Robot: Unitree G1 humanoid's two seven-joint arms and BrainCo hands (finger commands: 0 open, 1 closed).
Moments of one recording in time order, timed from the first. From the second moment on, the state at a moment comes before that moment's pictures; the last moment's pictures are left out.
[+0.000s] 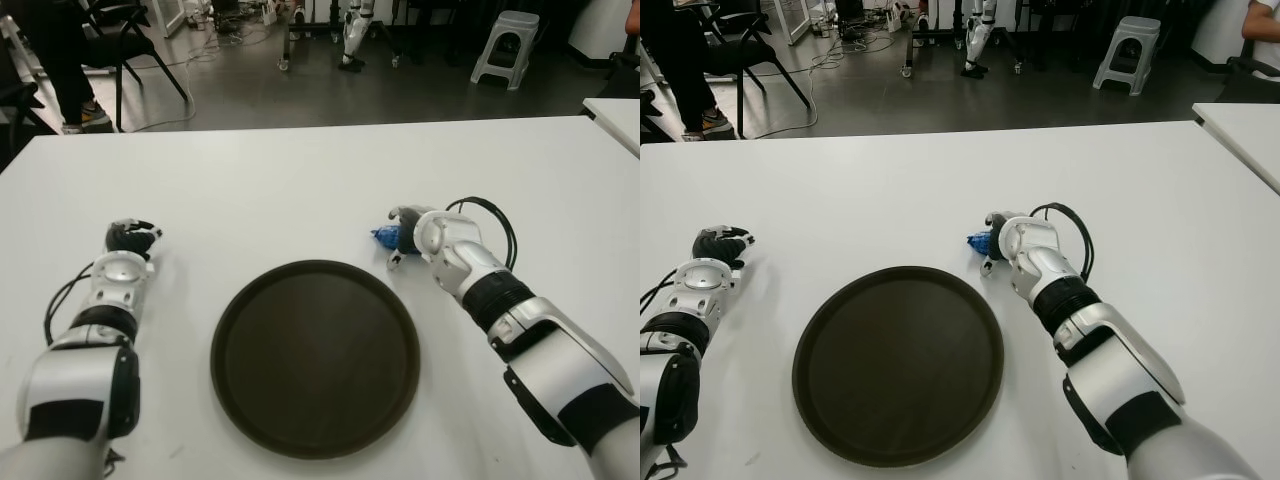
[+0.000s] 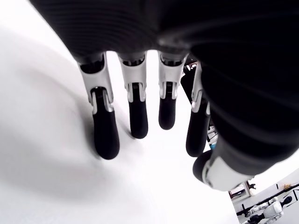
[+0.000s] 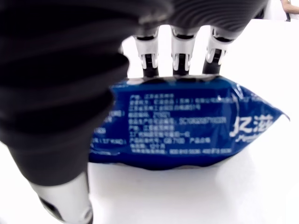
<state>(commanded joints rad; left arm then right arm) -0.74 0.34 0.13 1.33 0.14 -0.03 0.22 -0.81 -0.17 0.56 0.88 -0.68 0.36 0.35</state>
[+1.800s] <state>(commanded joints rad) -0.74 0.34 0.12 1.33 0.14 -0.04 0.21 -0.89 -0.27 0.61 1.03 -0.72 0.27 0.42</state>
